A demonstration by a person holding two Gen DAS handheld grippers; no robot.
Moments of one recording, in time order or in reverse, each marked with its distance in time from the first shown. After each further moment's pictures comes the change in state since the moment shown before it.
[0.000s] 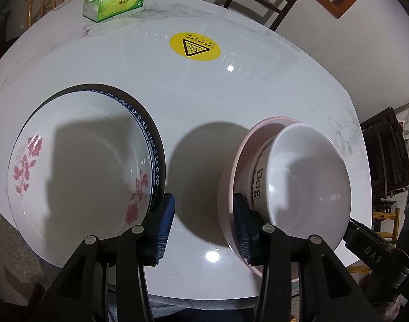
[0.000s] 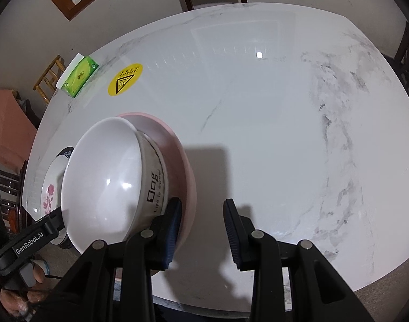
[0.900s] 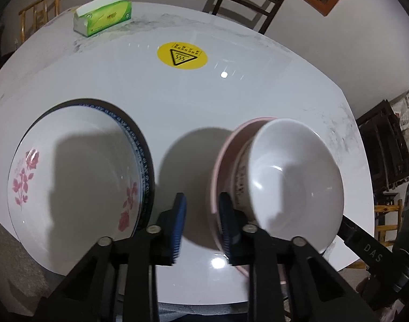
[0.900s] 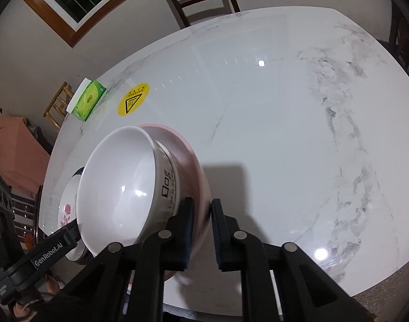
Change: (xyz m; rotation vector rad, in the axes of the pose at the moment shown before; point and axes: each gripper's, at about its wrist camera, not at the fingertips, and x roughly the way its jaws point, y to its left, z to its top) left arm -0.003 -0.013 0.001 0.064 -0.048 -0.003; right arm -0.006 -0.005 -0.014 0.100 -0.104 0.096
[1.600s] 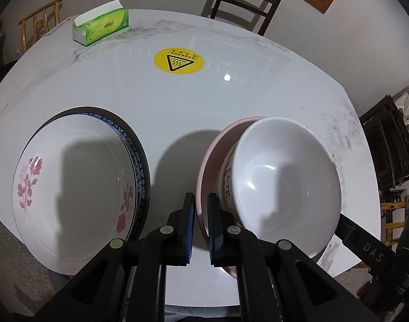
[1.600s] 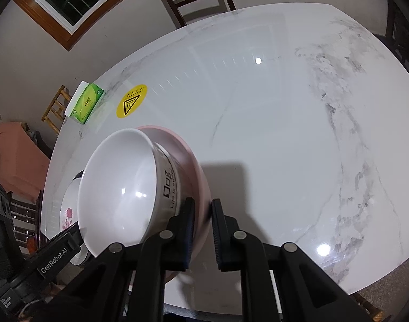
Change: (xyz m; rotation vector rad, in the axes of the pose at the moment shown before) left arm -0.002 -0.011 0.000 0.021 -0.018 0.037; right arm 0.002 0.001 0.002 0.023 0.007 -0.008
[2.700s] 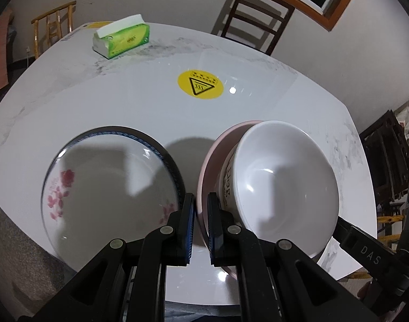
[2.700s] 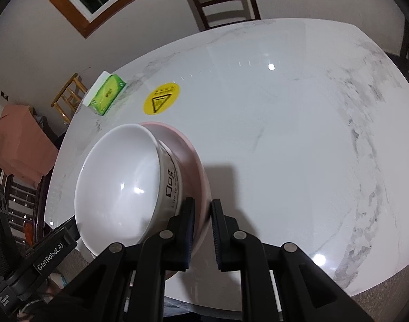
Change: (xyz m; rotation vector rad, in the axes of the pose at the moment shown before) left arm -0.037 0.037 0.014 -0.045 -0.069 0.010; right arm -0.009 0.059 0.008 -0.099 0.003 0.020
